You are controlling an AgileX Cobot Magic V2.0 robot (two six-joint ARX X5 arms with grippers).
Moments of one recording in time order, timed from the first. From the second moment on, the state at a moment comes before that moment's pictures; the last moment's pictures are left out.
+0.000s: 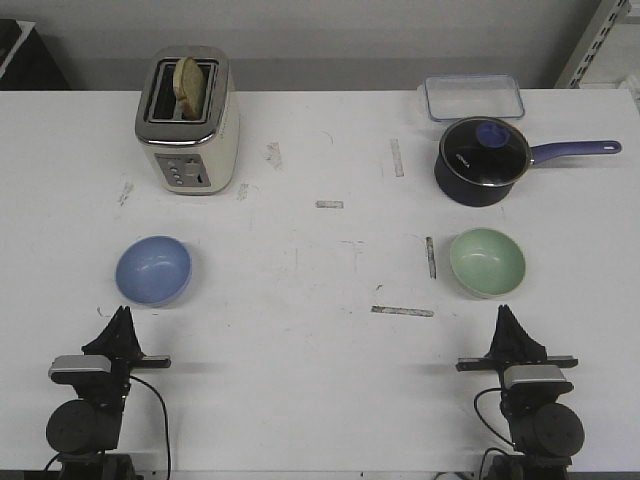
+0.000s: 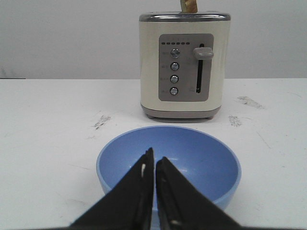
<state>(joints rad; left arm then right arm) -0.03 0.00 0.03 0.14 -0.06 0.01 -0.01 0.00 0.01 0.06 -0.05 0.05</state>
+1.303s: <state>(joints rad) -0.03 0.00 0.03 0.14 -0.06 0.01 -0.01 0.48 0.51 -0.28 0.02 -0.04</state>
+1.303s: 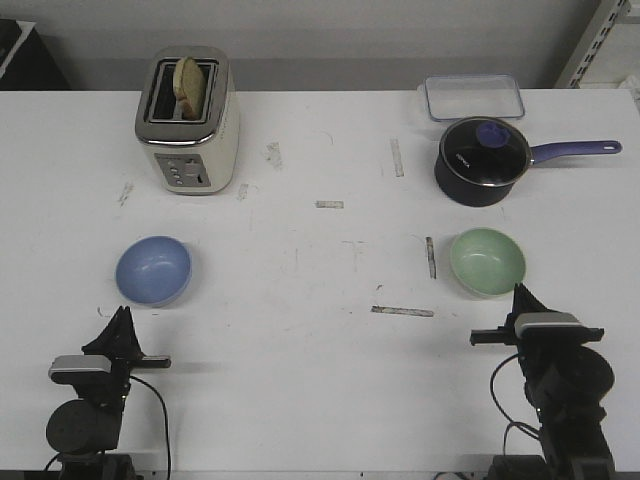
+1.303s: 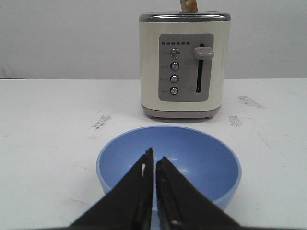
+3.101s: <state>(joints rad) -0.03 0.00 0.03 0.14 -0.06 0.01 -0.33 1.59 1.14 -0.71 -0.31 0.16</state>
